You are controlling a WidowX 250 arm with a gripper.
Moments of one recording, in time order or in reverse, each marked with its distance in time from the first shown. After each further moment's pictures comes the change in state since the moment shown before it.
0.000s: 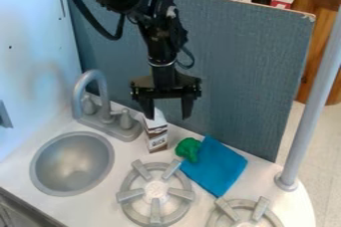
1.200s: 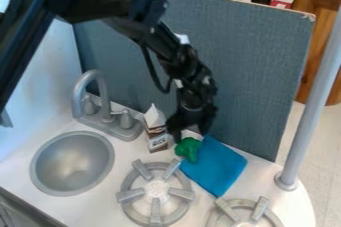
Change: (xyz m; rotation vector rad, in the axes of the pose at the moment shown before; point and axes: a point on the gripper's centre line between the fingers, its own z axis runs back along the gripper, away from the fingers) arm 0.051 -0.038 -0.129 0.054 -0.159 0.365
